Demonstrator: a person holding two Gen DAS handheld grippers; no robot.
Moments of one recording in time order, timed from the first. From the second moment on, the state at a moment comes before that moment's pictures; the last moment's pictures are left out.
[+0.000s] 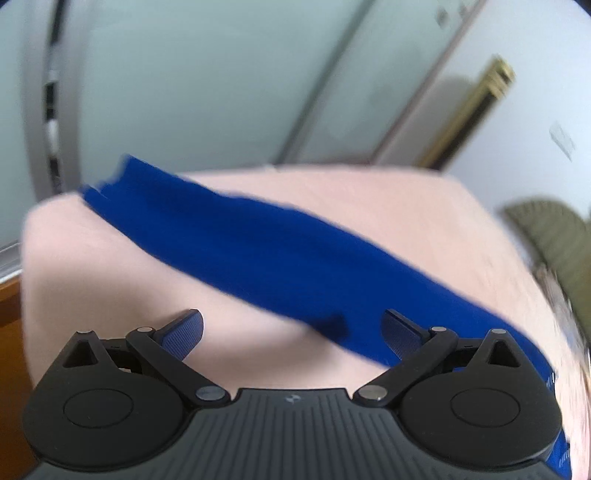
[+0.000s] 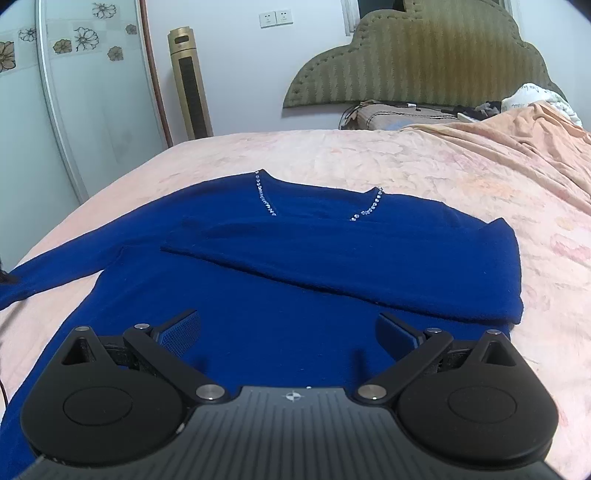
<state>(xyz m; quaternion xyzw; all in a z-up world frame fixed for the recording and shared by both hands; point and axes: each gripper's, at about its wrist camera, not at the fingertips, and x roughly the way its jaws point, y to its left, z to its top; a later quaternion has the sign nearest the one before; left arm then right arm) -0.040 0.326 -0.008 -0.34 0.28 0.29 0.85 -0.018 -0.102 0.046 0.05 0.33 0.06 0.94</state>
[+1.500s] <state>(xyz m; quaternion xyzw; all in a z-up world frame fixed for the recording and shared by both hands) 0.074 0.095 0.073 0.02 0.26 -0.21 0.94 -0.032 -0.145 0.040 0.09 0.33 -0.01 0.94</state>
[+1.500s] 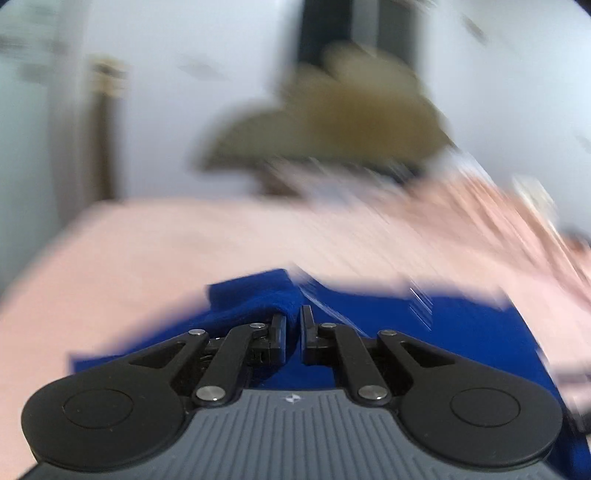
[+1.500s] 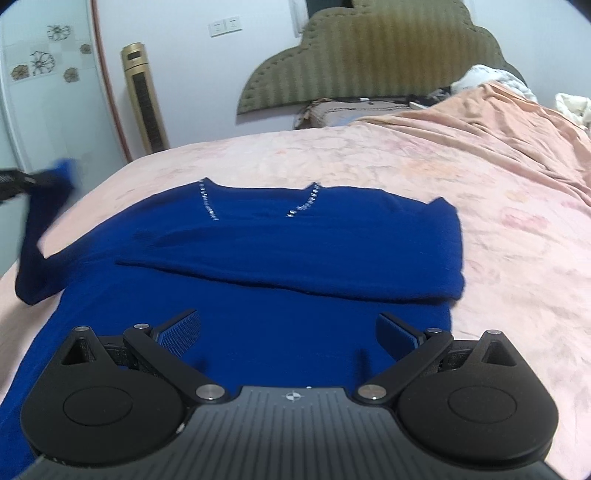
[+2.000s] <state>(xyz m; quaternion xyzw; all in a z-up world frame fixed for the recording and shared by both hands) 0.023 0.079 0.023 0.11 0.32 -0.26 0.90 0.039 -0.132 0.047 0.15 0.35 0.09 0.92</state>
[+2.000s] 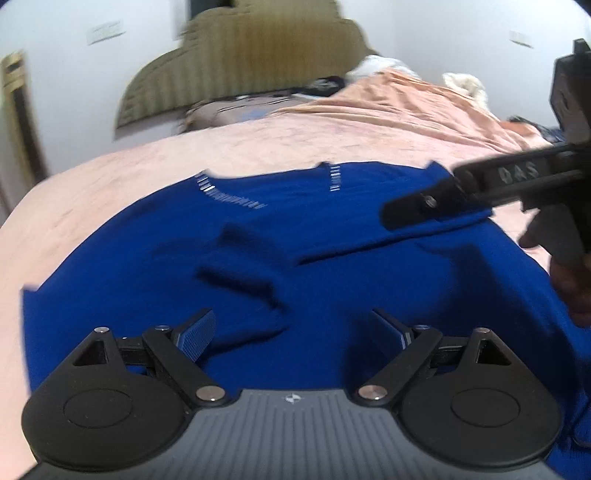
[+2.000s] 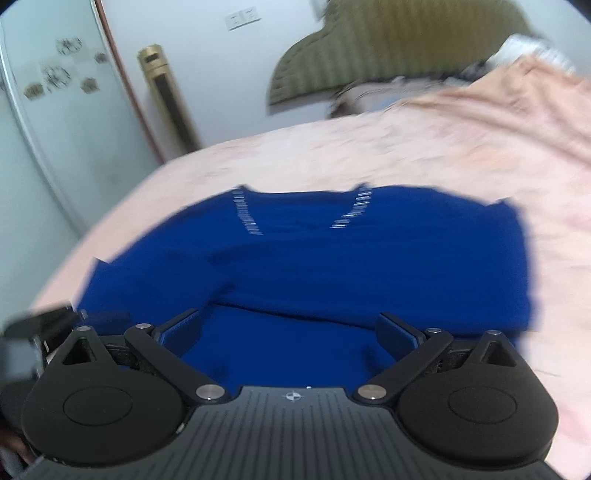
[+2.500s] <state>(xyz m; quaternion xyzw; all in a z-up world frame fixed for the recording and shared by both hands) 0.073 0.184 0.018 -0.12 0.34 -0.05 0.93 0.102 0.015 0.024 -0.13 0.34 0.07 0.93</state>
